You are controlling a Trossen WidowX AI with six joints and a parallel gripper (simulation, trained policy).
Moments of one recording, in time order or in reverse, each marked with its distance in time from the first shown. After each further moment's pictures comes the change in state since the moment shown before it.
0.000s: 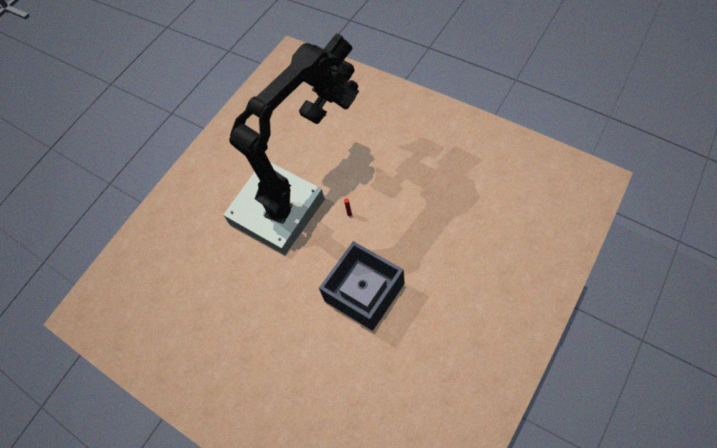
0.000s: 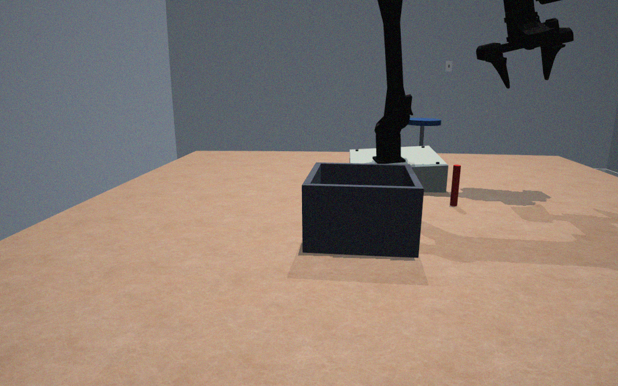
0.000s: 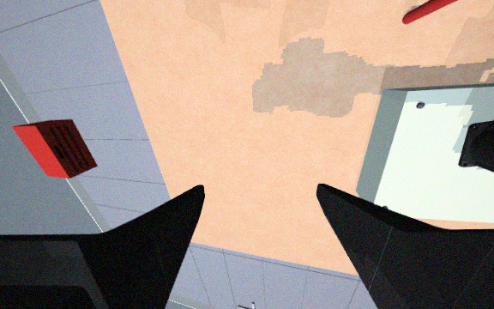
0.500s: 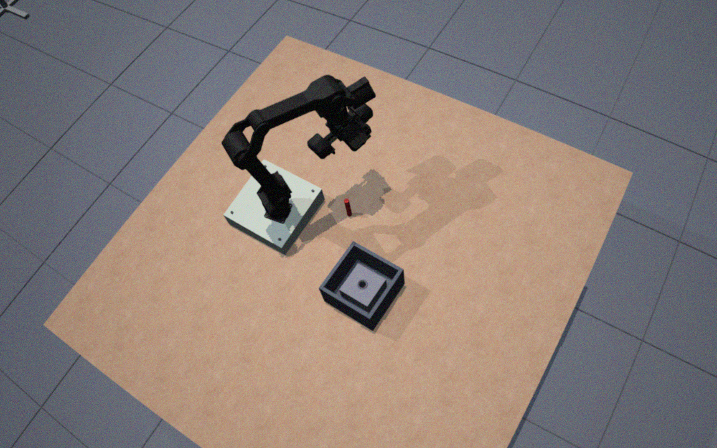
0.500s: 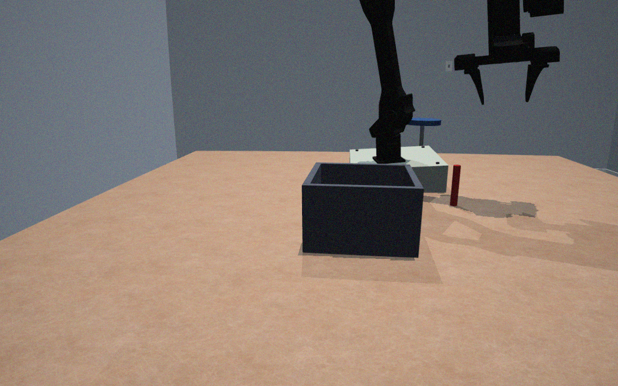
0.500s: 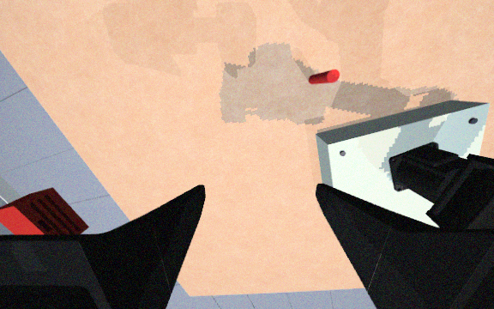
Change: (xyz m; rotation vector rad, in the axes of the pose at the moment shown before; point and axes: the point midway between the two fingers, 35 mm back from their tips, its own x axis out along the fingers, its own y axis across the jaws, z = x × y) arm 0.009 -0.078 0.092 0.231 -0.079 -0.121
